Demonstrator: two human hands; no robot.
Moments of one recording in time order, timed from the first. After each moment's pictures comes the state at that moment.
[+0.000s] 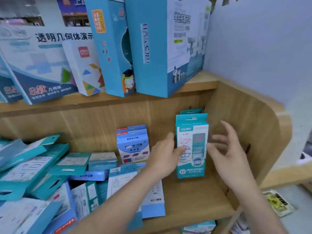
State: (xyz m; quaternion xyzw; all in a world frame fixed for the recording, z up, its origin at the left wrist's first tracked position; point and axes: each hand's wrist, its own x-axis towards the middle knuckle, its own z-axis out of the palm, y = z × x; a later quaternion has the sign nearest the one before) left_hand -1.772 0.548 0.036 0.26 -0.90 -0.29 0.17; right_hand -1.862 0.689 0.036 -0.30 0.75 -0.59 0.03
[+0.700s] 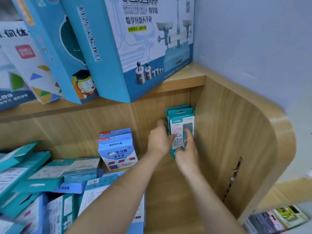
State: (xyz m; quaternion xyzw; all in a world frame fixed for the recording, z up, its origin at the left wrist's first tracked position) left_hand -1.893 0.501 -0.002 0.36 -0.86 -0.27 0.24; right_hand -1.925 0.591 -0.036 -0.25 0.75 -0.59 0.14
